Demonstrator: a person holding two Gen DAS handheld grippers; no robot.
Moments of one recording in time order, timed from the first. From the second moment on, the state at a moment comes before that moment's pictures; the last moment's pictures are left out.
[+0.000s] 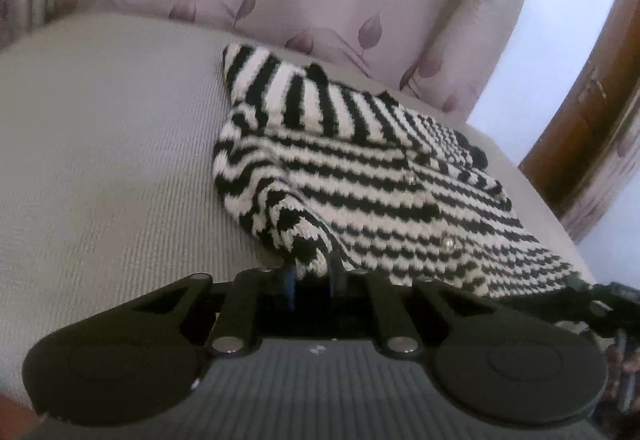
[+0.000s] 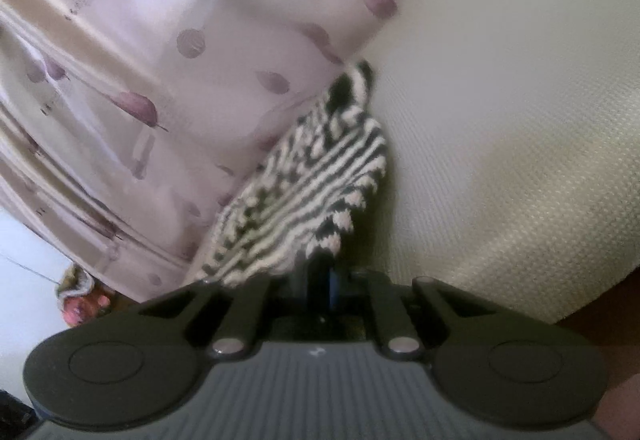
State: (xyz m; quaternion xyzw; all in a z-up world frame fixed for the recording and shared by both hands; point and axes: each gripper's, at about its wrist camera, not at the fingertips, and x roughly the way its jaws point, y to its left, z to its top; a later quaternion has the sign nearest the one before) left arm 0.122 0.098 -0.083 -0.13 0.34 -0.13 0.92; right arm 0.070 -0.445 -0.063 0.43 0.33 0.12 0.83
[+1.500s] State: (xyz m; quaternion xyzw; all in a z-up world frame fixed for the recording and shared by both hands) left arm 0.204 0.067 -0.027 -0.08 0.28 -0.06 0.95; right arm 0.179 -0.452 -0.004 0.41 0.27 0.13 0.86
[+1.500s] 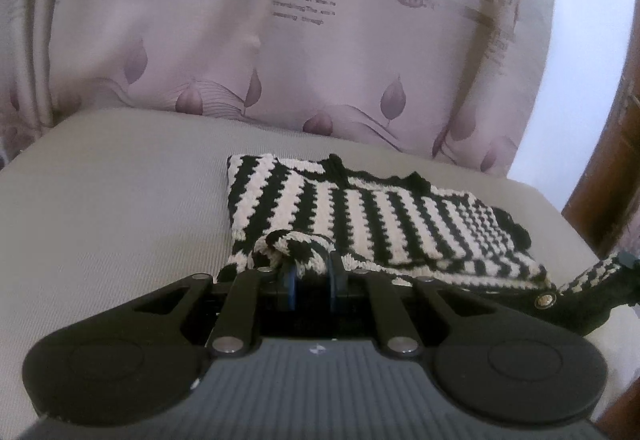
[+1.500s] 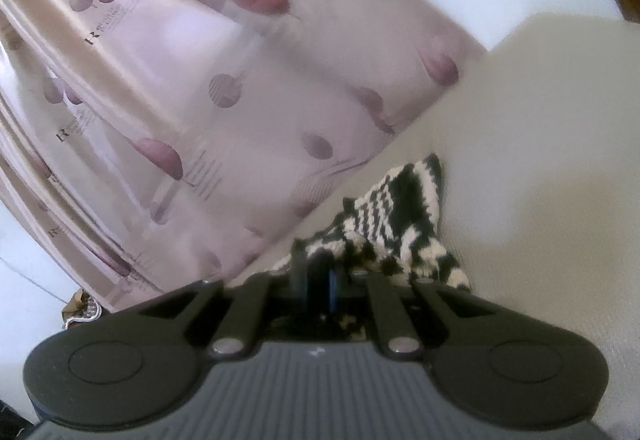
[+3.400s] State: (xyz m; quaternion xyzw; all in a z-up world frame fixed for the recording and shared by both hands) left arm 0.375 0.082 -0.049 -0.09 0.23 0.10 0.96; right arm 0.322 -0.470 -0.095 0.56 0.20 0.06 0.80
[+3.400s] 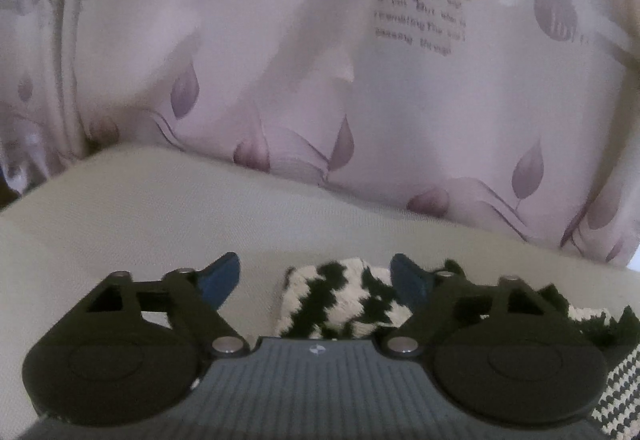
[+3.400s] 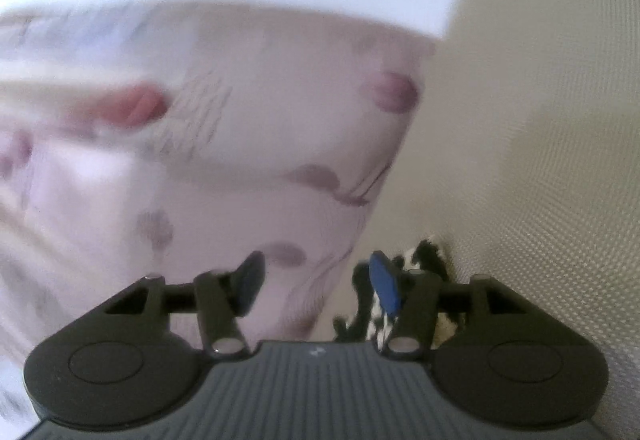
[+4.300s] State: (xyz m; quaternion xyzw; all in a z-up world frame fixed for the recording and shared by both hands) left arm 0.286 0.113 -0.091 -0.05 0.27 0.02 0.96; right arm 0.401 -0.131 -0.042 -0.03 0.37 0.32 0.87
